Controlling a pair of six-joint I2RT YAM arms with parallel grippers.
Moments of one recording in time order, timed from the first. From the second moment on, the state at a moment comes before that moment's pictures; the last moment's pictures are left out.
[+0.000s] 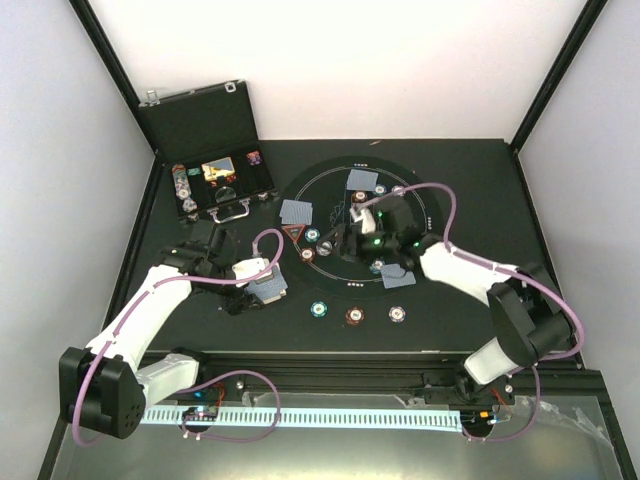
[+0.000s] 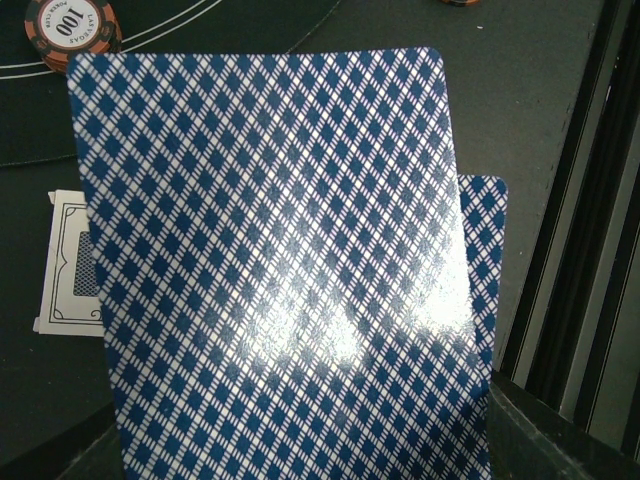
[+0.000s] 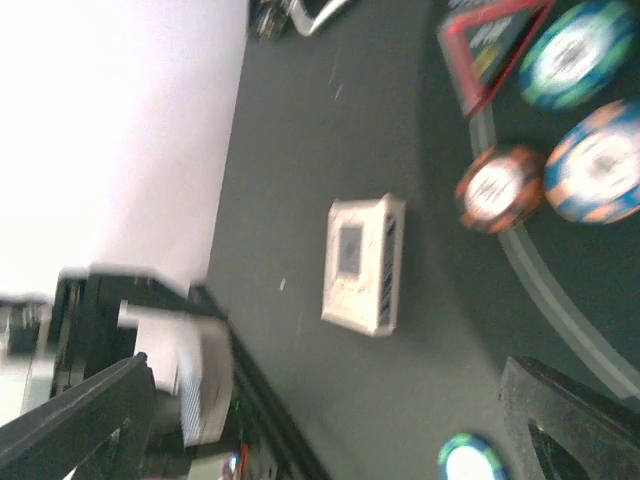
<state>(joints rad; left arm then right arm) -0.22 1.09 0.78 -0.97 0.52 0.87 0.51 1.56 0.91 0.01 -0.66 0.78</state>
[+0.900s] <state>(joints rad) -0.22 1.11 0.79 -0.97 0.52 0.87 0.91 1.86 1.00 0.33 -0.75 1.00</state>
